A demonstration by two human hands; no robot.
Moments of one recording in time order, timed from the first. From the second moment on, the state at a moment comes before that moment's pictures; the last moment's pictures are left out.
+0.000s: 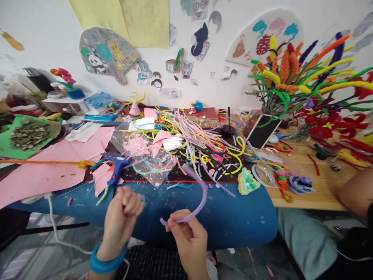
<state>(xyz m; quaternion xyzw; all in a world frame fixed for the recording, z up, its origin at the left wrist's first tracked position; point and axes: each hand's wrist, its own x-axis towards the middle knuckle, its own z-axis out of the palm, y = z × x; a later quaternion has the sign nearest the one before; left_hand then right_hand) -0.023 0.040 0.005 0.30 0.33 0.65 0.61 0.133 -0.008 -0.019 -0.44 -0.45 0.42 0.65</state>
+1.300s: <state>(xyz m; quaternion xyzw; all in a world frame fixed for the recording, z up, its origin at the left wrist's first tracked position) -0.015 0.025 -0.006 0.52 0.32 0.47 0.64 0.131 -0.011 -0.029 -0.42 -0.41 0.50 0.64</state>
